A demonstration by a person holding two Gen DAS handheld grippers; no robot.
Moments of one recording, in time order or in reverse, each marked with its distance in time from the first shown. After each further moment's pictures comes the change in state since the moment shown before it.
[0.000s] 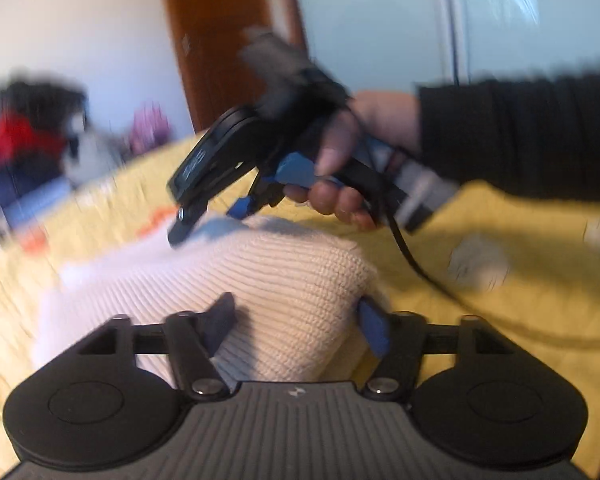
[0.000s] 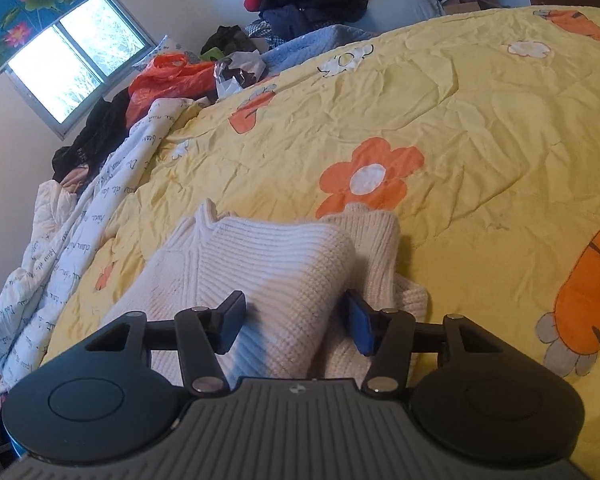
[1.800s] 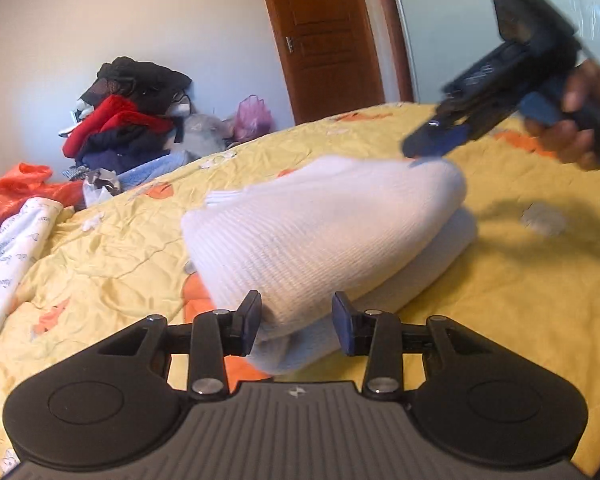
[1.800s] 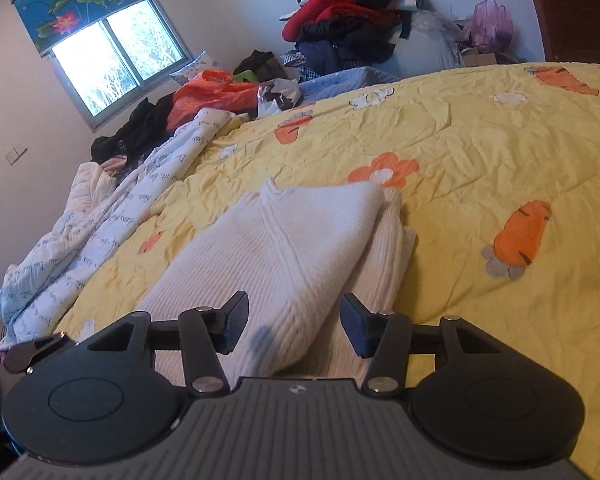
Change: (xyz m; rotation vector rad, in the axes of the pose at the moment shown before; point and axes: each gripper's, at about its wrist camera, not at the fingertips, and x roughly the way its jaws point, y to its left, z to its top) left arm -0.071 0.015 -0.079 -0.034 -0.033 0.329; right arm -0.113 0.035 -0.077 -0.146 -0.083 0.013
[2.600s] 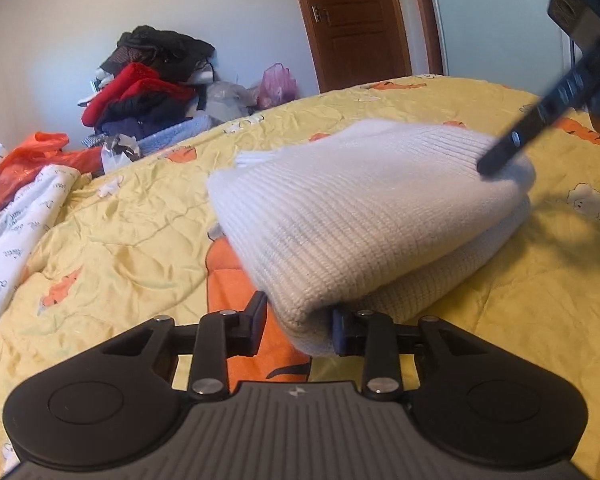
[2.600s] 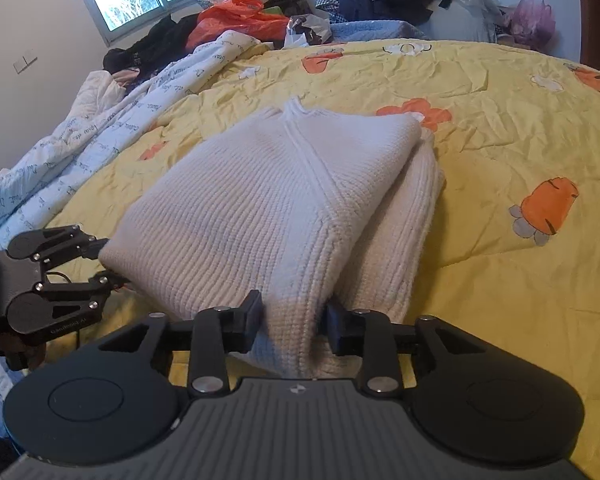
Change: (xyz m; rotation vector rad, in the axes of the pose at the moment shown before) left arm 0.023 0.024 -0.004 -0.055 0.087 0.061; right arm 0.018 0.022 -0.021 -0.150 0.170 -0.015
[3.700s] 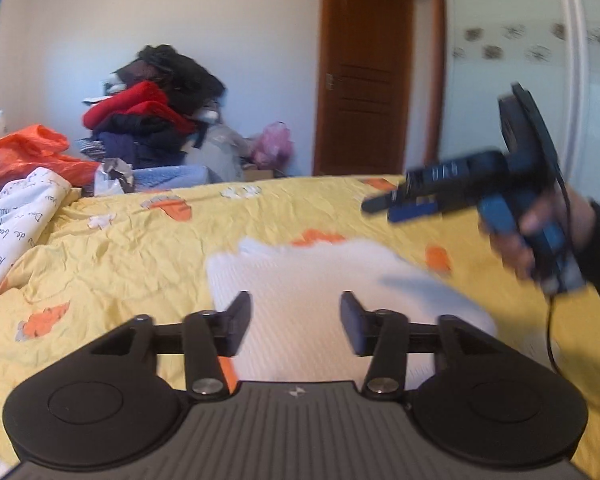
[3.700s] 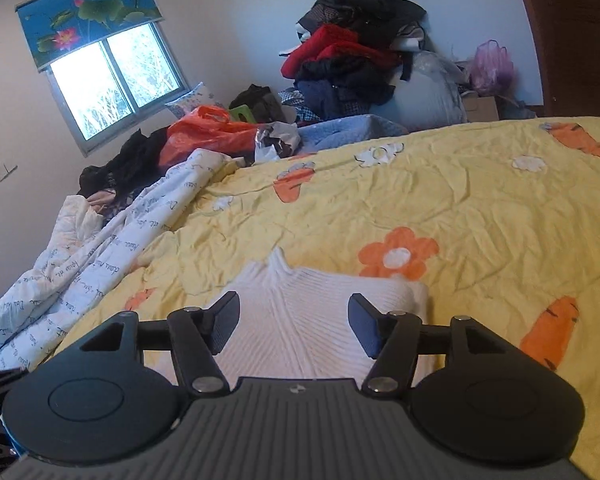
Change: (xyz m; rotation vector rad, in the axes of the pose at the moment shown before) left arm -0.012 0.041 0.064 -0.260 -0.166 -0.111; right arm 0.020 -0.013 0.093 0.113 -0.295 -0.044
